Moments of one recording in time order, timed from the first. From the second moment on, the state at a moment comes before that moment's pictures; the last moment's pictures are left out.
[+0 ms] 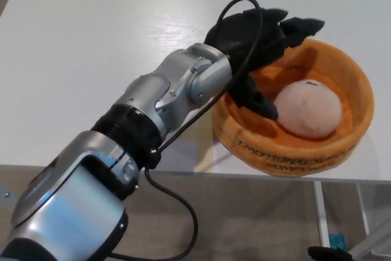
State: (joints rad) left_arm -1.12 0.15 -0.60 0.89 0.66 -0.30 -0.02; right_arm -0.23 -0.14 -0.06 1.25 -0.06 -0.32 -0.05
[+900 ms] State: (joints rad) left_arm -0.84 0.47 -0.21 0.05 0.41 -0.35 -0.21; right_arm -0.24 -0.16 0.00 1.25 -0.10 -0.31 -0.05
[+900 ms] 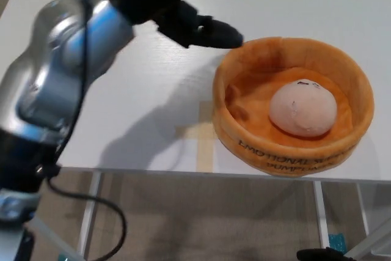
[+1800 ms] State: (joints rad) left_arm 0.06 0.59 0.14 -0.27 0.00 -0.37 -0.43; right_arm -0.25 -0.18 0.00 1.25 -0.11 -0.31 -0.05
